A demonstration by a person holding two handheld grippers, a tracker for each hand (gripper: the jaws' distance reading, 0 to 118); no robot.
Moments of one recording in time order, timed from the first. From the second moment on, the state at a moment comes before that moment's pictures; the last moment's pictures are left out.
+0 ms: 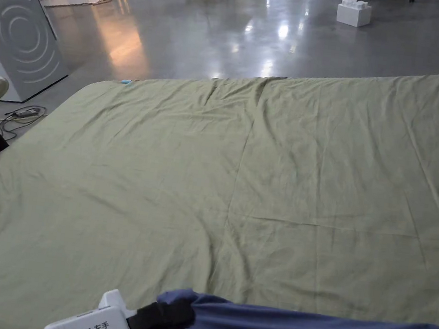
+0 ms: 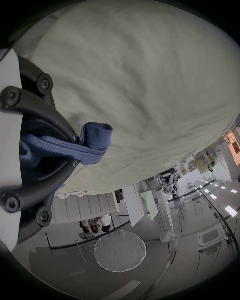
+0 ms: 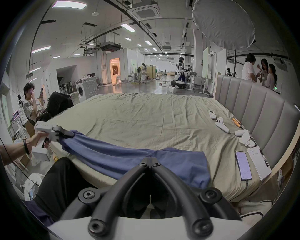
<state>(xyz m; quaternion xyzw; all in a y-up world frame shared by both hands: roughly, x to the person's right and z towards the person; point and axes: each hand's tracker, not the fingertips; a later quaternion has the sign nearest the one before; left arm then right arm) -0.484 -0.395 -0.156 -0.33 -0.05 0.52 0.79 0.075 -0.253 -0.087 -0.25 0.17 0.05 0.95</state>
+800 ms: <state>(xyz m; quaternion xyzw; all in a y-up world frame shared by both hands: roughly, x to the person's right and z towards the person) -0.262 -0.376 -0.218 -0.41 -0.08 0.29 0.86 0.105 -0.249 -0.063 -0.25 0.13 -0.04 0.96</state>
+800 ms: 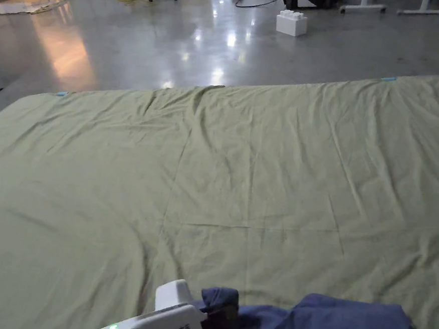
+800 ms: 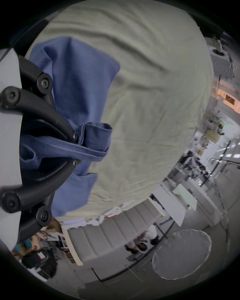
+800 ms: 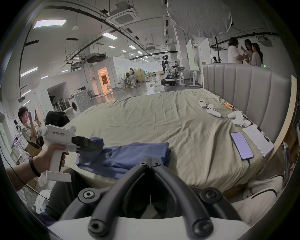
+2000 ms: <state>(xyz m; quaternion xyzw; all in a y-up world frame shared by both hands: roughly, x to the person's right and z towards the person) -0.295 -0.376 -0.192 -0.36 -0.13 0.36 0.85 0.134 -0.299 -0.056 -0.30 0.12 -0.05 0.94</state>
